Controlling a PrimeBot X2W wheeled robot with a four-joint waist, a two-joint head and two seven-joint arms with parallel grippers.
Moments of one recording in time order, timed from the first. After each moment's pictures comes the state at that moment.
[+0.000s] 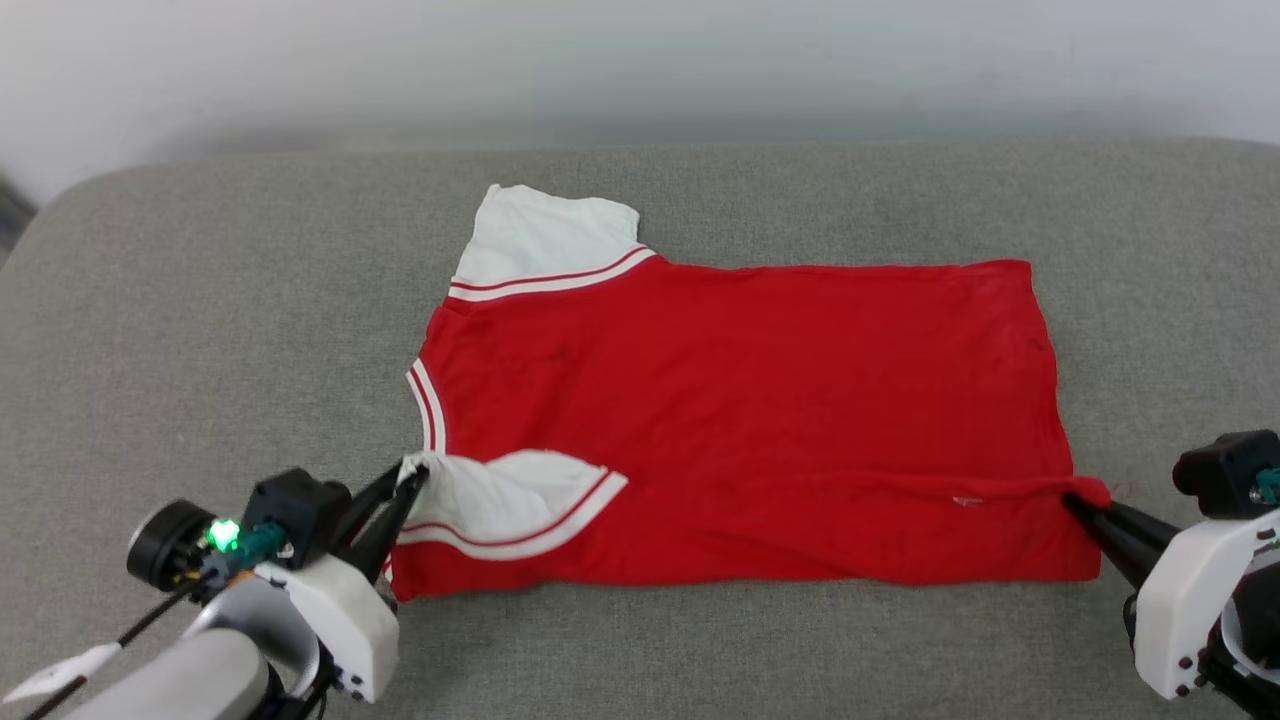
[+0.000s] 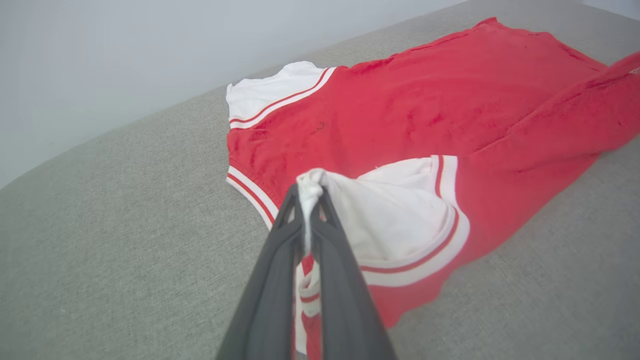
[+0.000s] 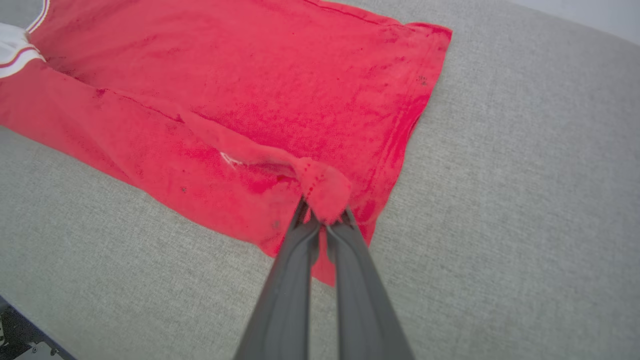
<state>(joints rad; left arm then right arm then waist) -0.41 0.82 -0.93 0.04 -0.79 0.18 -0.18 -0.14 -0.66 0.33 0.05 0.61 0.13 0.33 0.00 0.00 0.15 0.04</state>
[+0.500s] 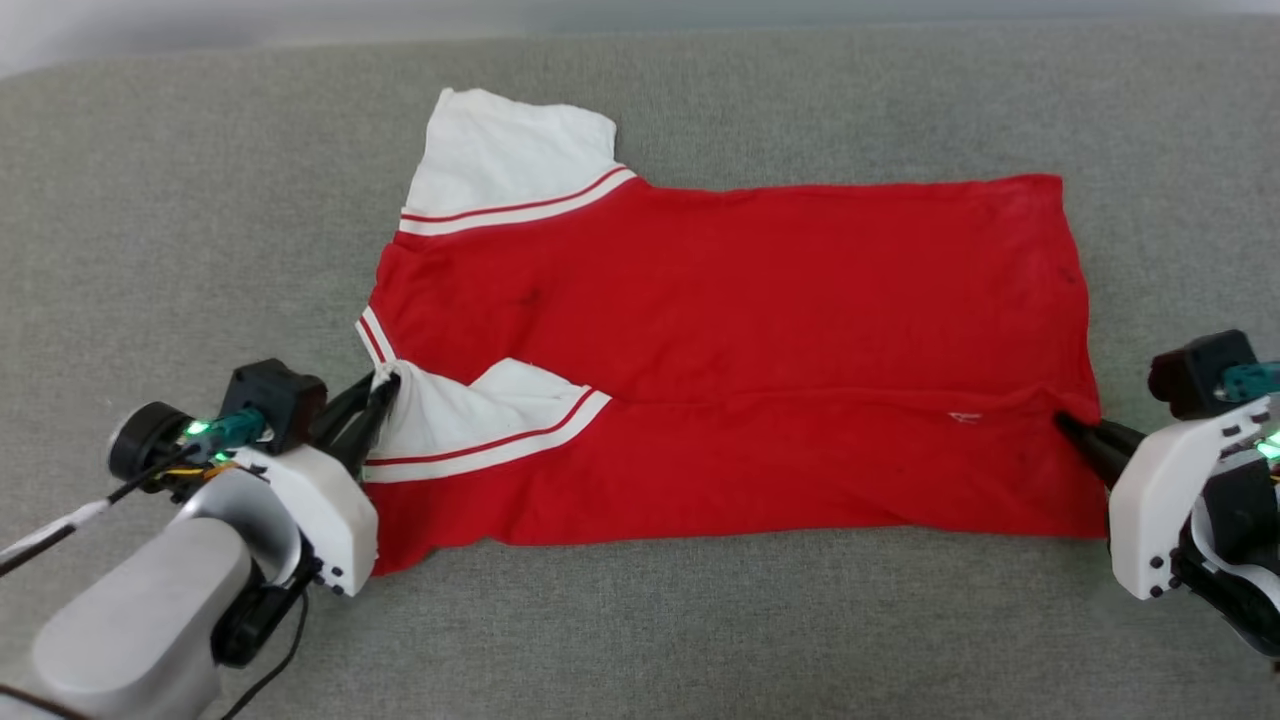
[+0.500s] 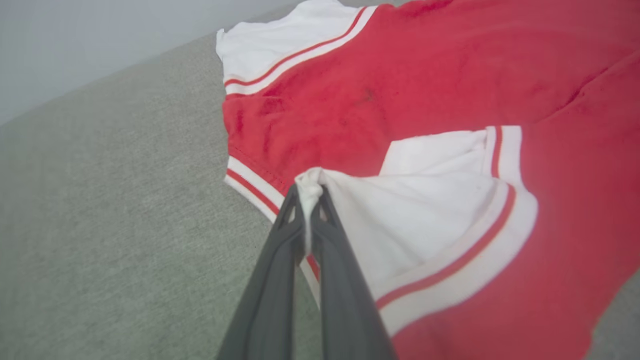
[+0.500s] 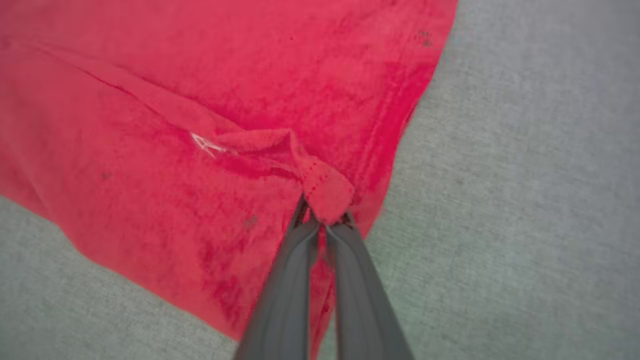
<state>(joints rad) -0.61 0.74 -0.91 0.30 -0.79 0.03 -0.17 -0.36 -0.60 0.37 0.20 0.57 0.13 0.39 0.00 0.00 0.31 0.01</state>
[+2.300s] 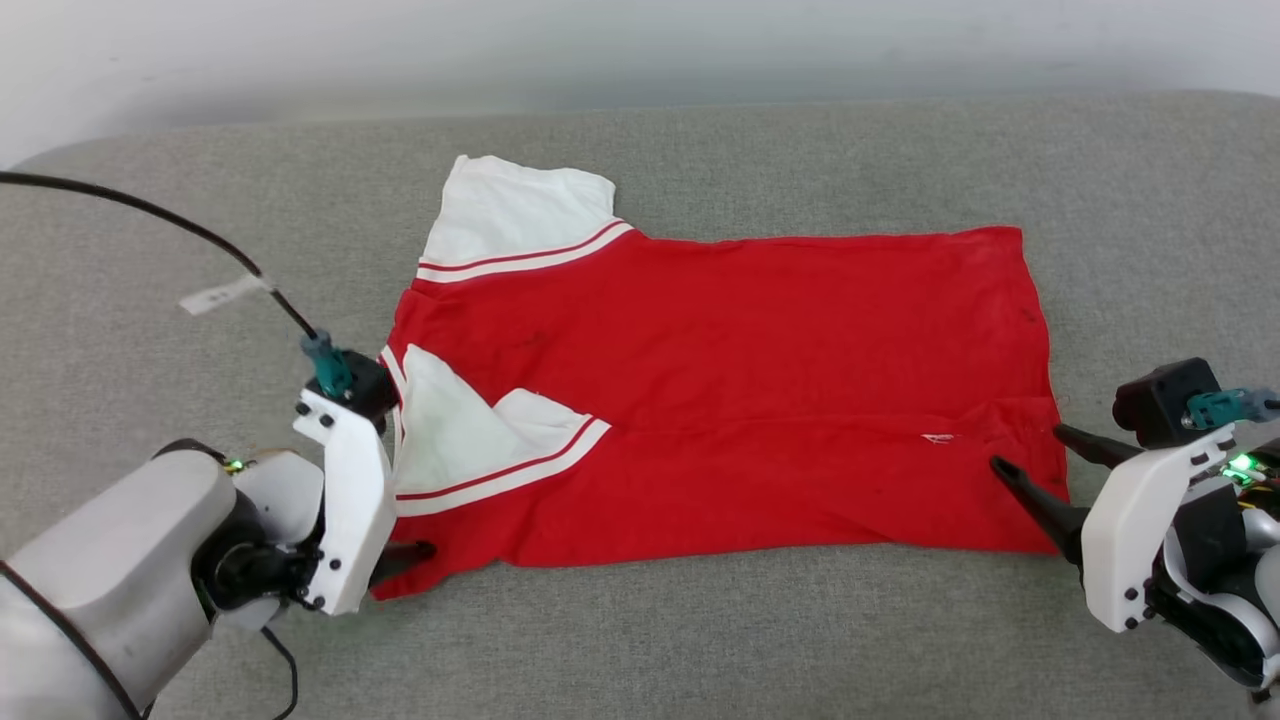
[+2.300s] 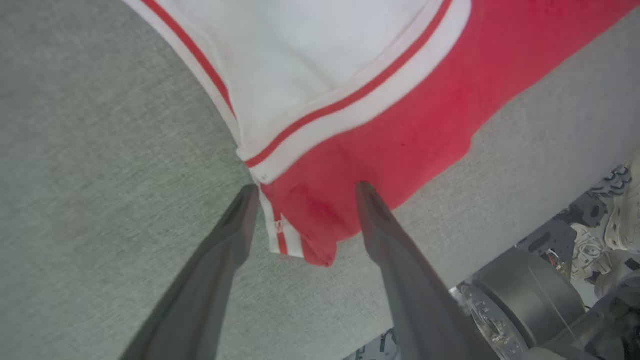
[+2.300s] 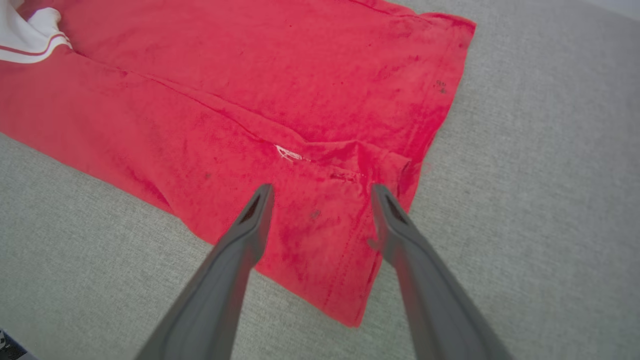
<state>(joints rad) -0.79 0.77 -1.07 0.32 -1.16 -0.11 0.70 -0.32 -0.60 0.41 0.13 0.61 0.13 0.42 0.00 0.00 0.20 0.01</state>
